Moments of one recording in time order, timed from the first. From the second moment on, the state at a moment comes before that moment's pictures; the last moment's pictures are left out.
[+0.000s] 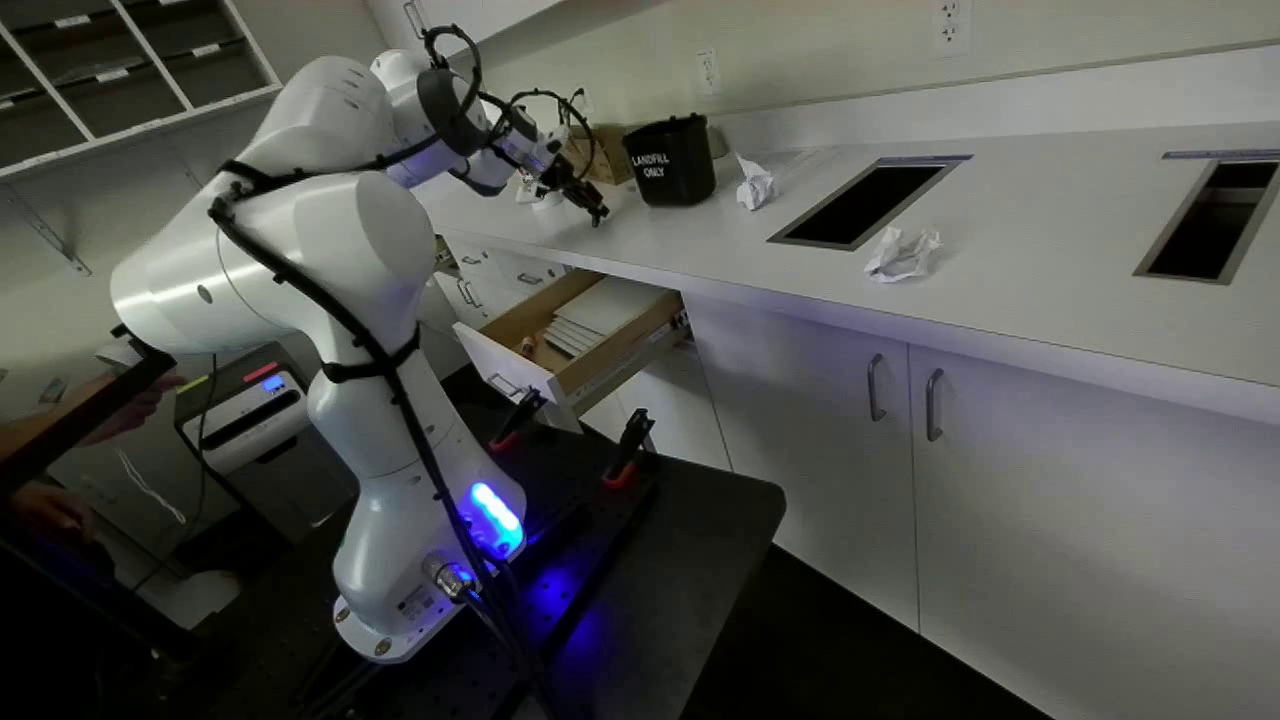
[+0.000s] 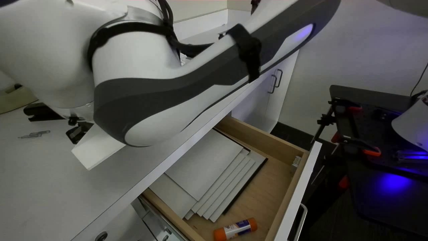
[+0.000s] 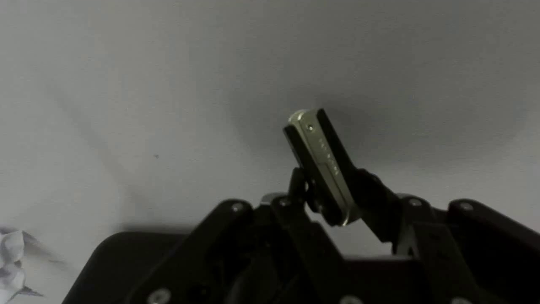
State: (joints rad) arm 0.59 1.19 -0.15 -0.79 -0.41 2.13 1.12
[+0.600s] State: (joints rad) arm 0.59 1.24 -0.14 -0.63 -0.40 2.03 1.11
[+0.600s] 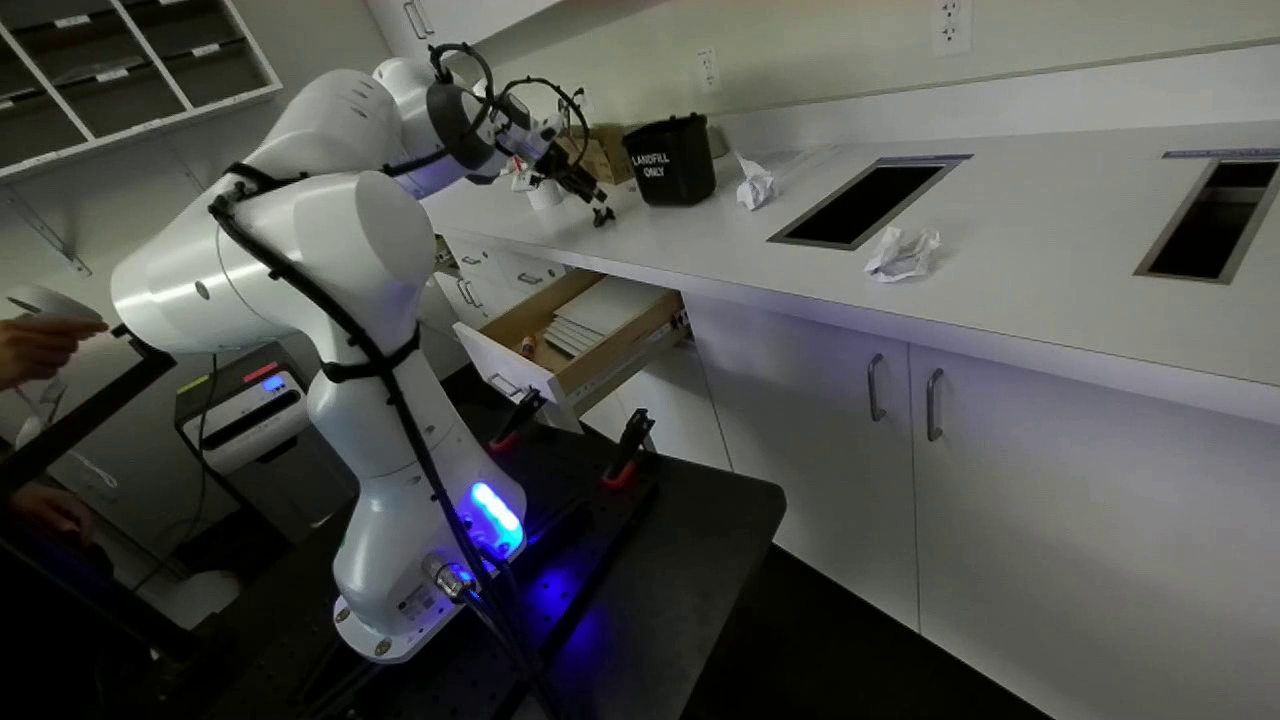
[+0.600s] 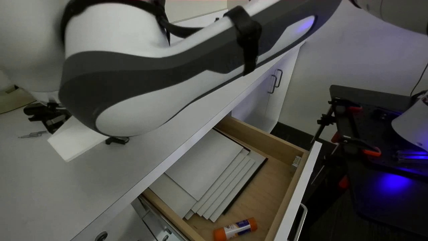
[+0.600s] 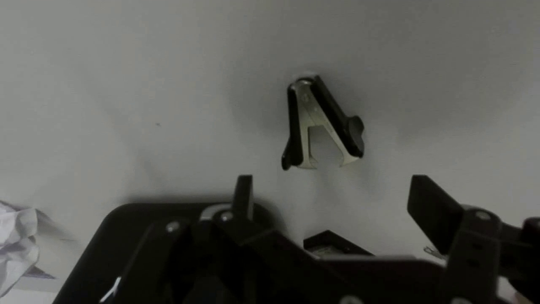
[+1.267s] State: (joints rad) arm 0.60 1.13 -0.14 -0.57 -0.39 1.88 1.10
